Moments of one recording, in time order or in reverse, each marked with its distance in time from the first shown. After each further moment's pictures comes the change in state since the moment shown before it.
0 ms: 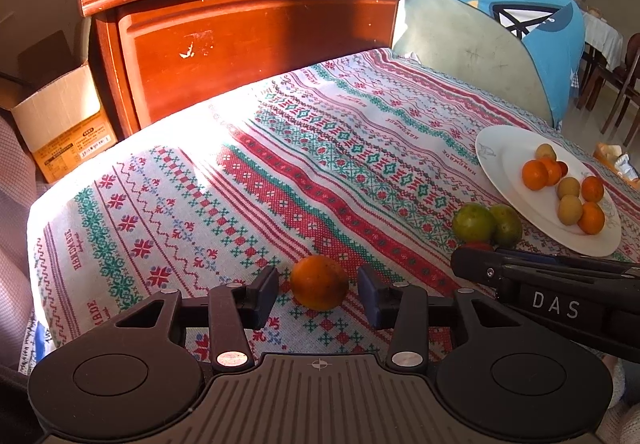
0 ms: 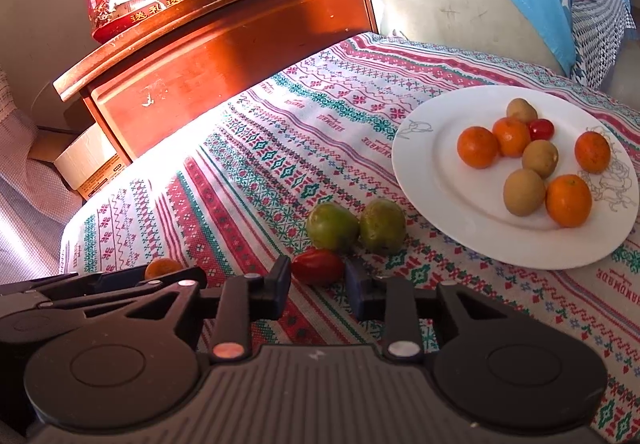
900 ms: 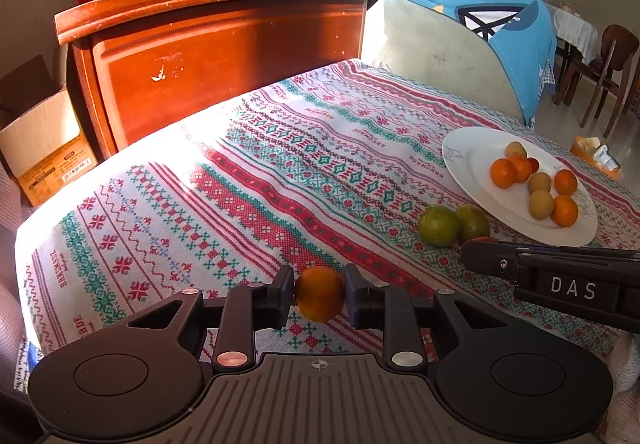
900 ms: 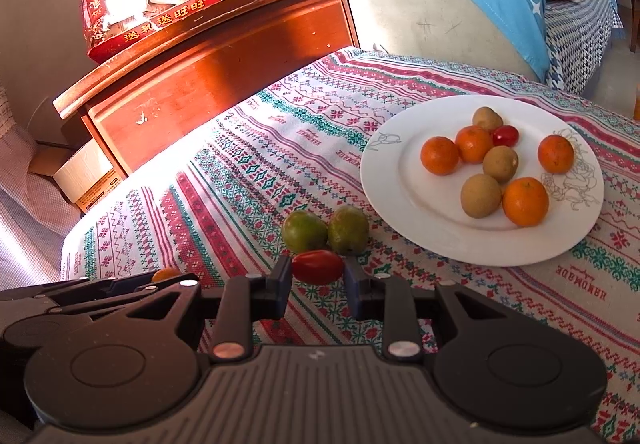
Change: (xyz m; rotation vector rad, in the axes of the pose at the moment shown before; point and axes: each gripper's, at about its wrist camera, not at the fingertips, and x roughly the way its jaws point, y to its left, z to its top) left arm -0.008 -0.012 -0.002 0.053 -0.031 -0.048; right arm -0.021 -0.013 -0.002 0.024 -0.033 -0.013
